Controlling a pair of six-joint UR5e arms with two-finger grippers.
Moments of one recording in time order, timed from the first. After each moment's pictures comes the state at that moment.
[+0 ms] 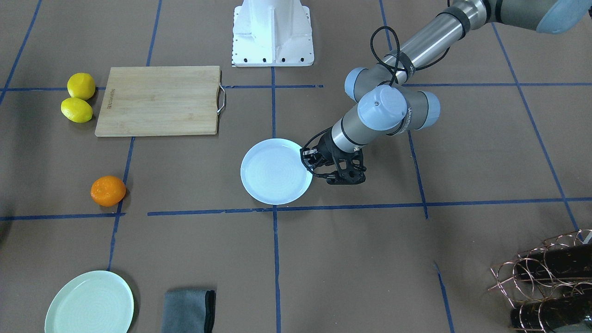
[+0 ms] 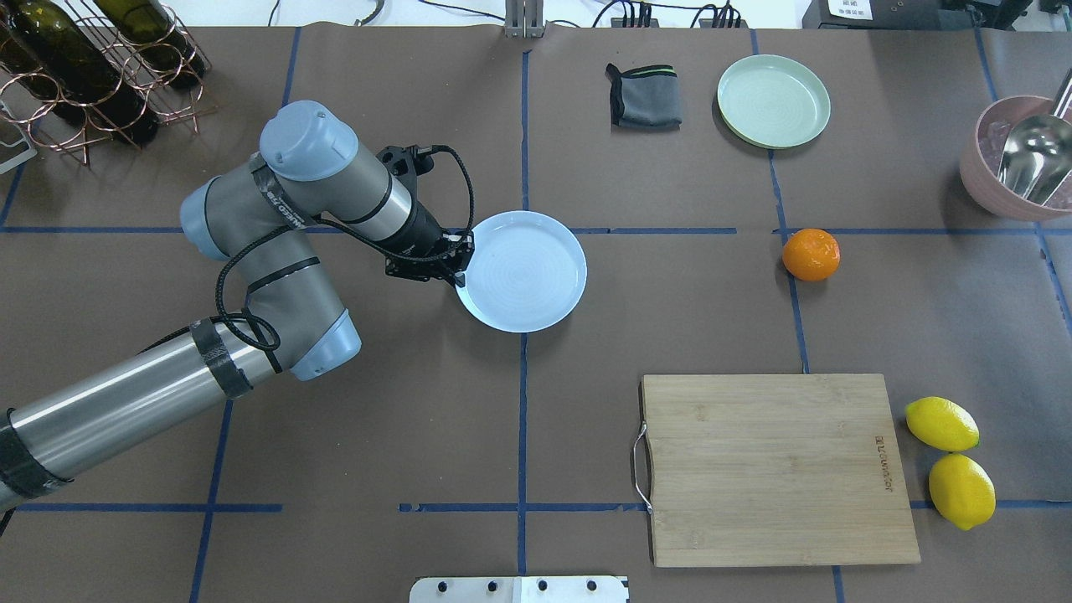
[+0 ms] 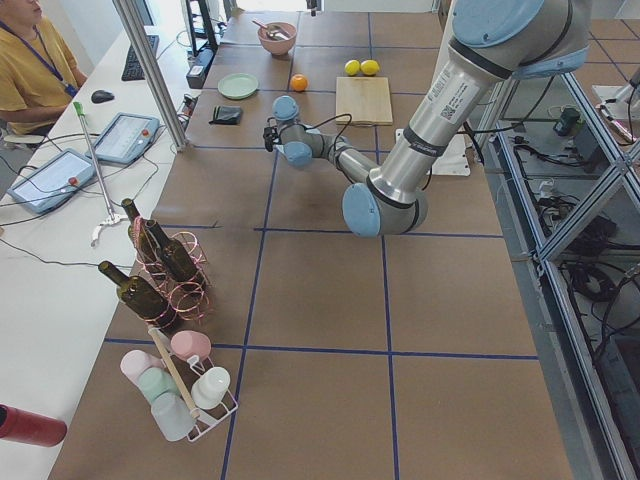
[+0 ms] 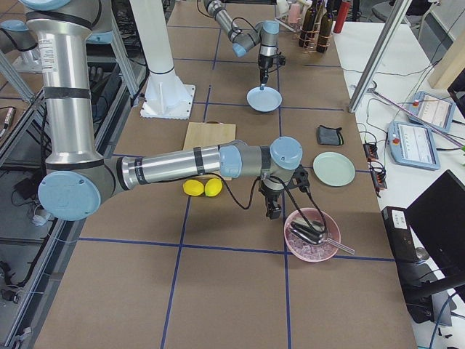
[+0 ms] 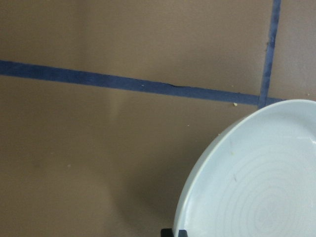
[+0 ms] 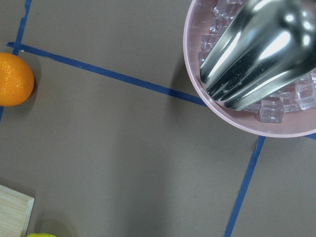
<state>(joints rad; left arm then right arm) -0.67 -2.28 -1.29 -2.20 -2.21 -1.37 1.45 -1.53 1.73 -1.72 2.43 -0.17</state>
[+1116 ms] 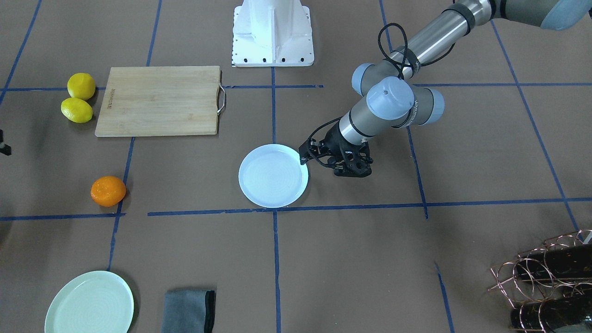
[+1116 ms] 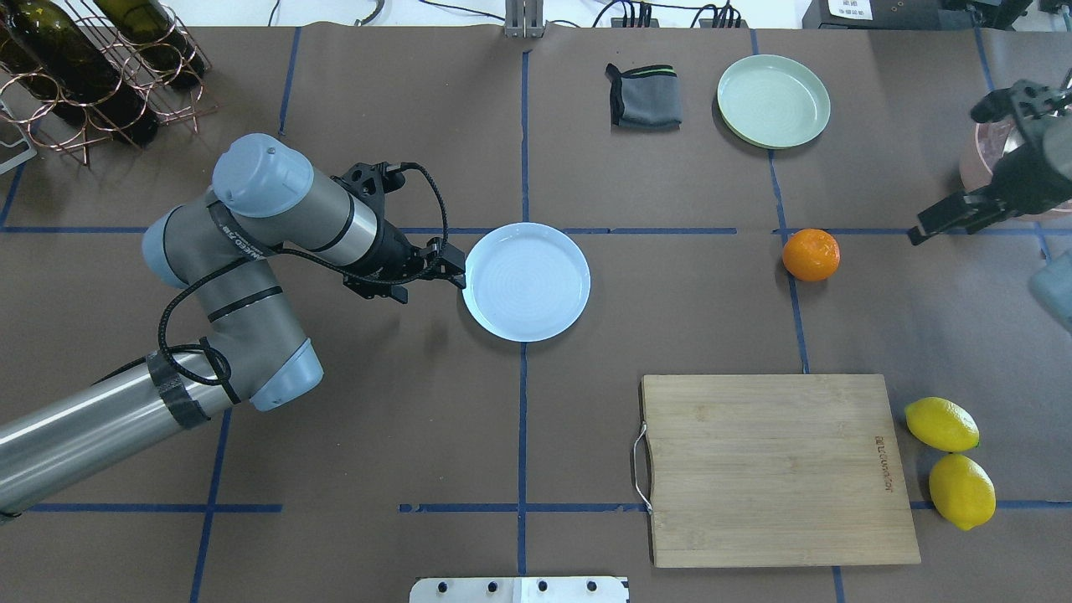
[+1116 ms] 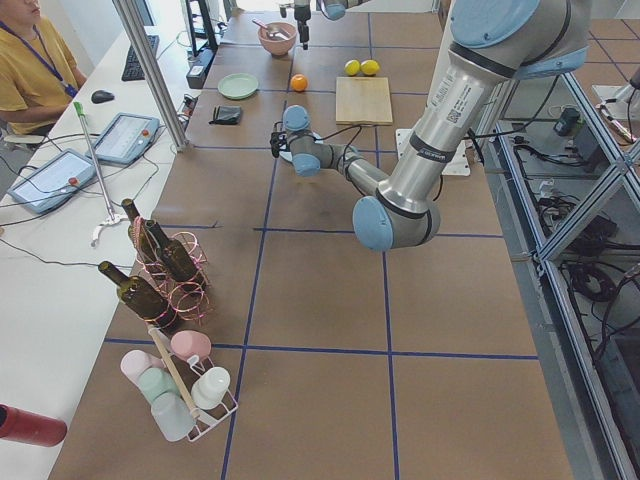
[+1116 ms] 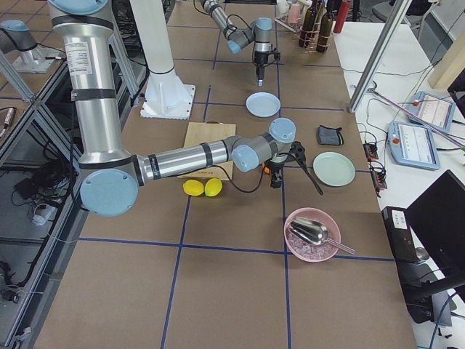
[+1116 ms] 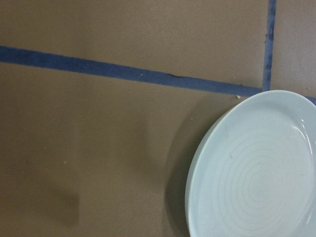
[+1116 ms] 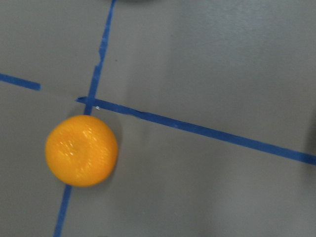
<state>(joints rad) -0.66 -2.15 -1.42 -2.27 -2.17 -1.38 1.11 -1.43 1.64 -1.21 2.36 0.50</state>
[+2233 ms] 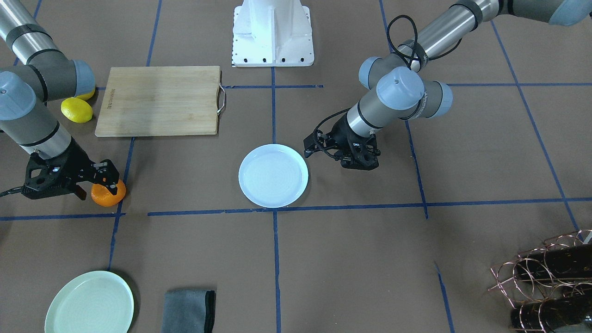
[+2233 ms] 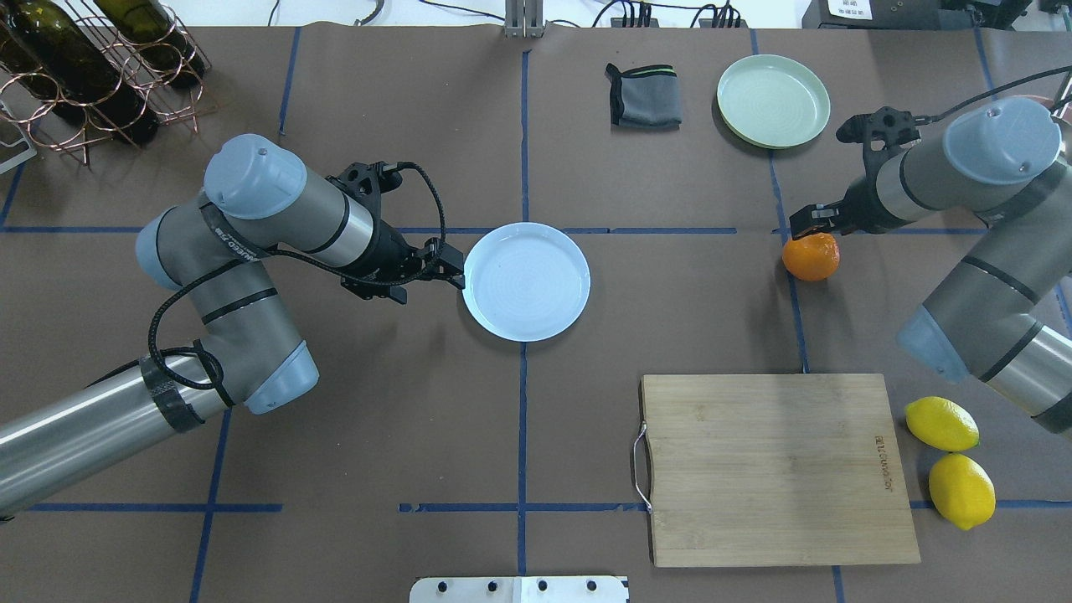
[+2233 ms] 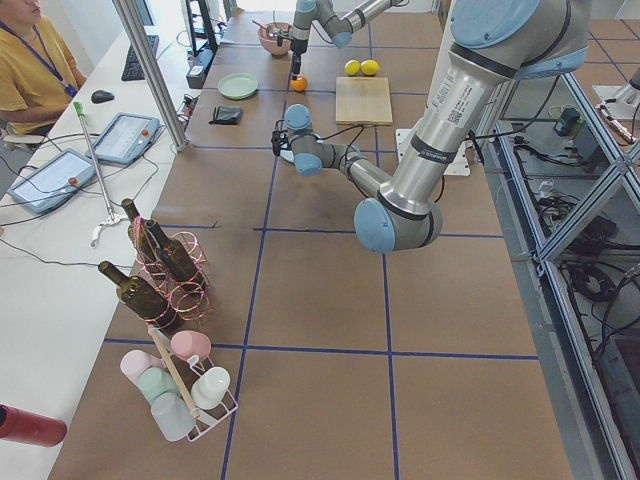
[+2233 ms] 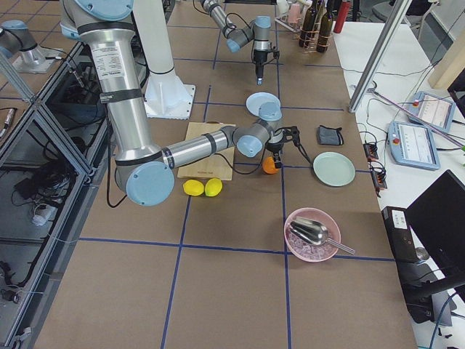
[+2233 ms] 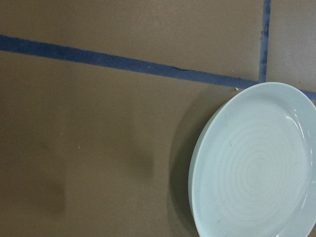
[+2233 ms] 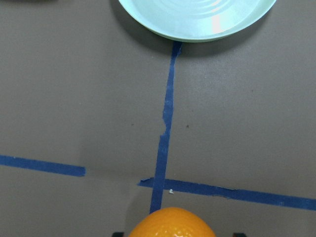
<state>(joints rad) -0.66 -2.15 -1.44 -2.27 -2.17 -1.38 0.89 -1.35 1.61 -1.07 2.01 0.83</state>
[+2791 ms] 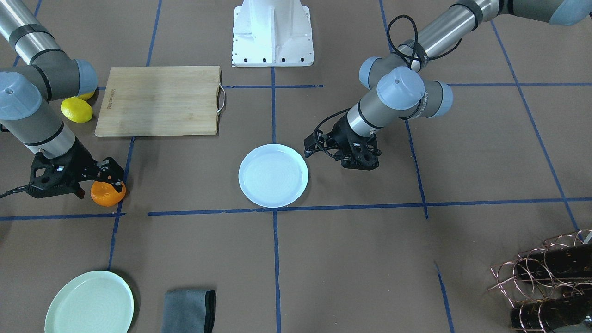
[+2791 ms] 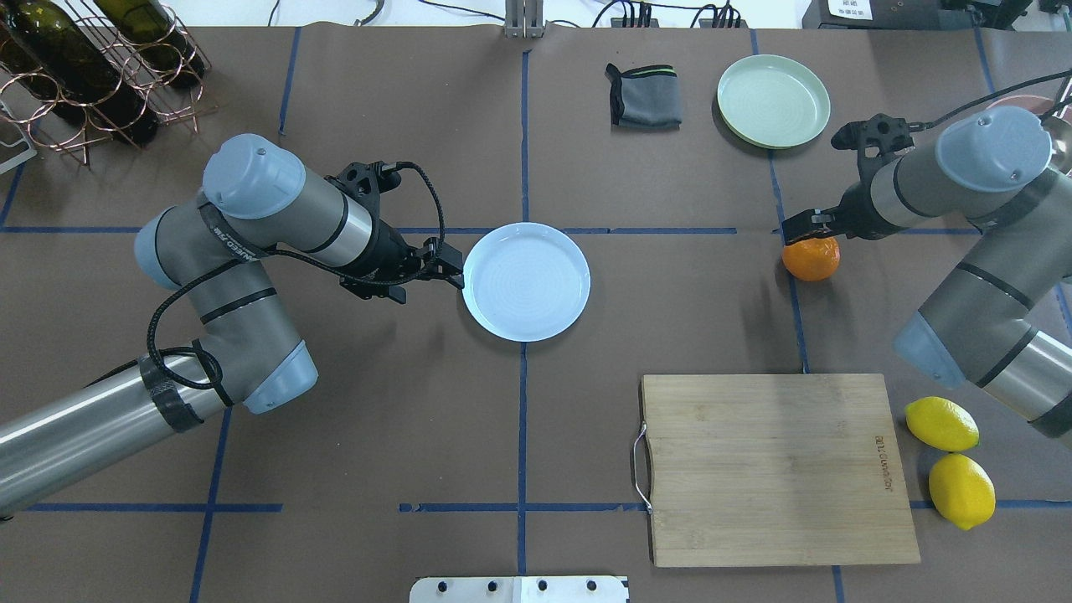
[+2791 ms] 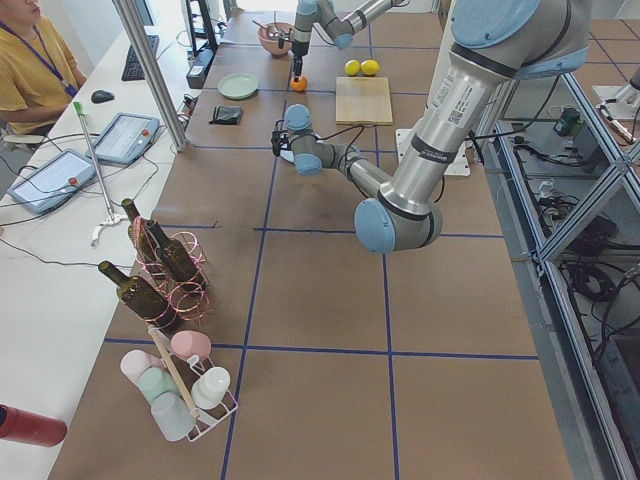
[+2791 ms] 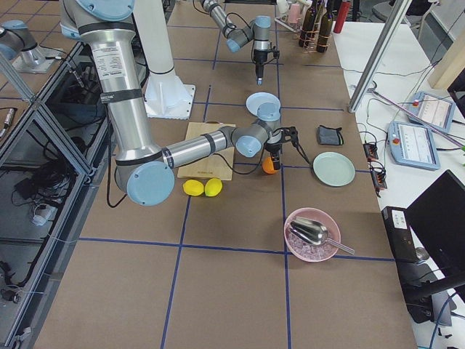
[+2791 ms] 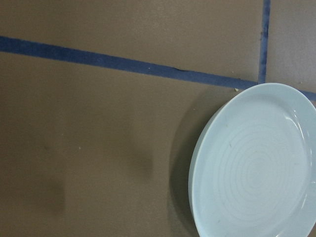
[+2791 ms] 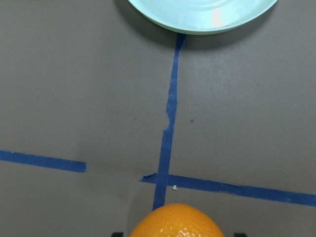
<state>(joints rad) -0.66 -2.15 -1.44 -2.27 -2.17 -1.38 0.88 -1.35 1.60 -1.07 2.00 0.84</state>
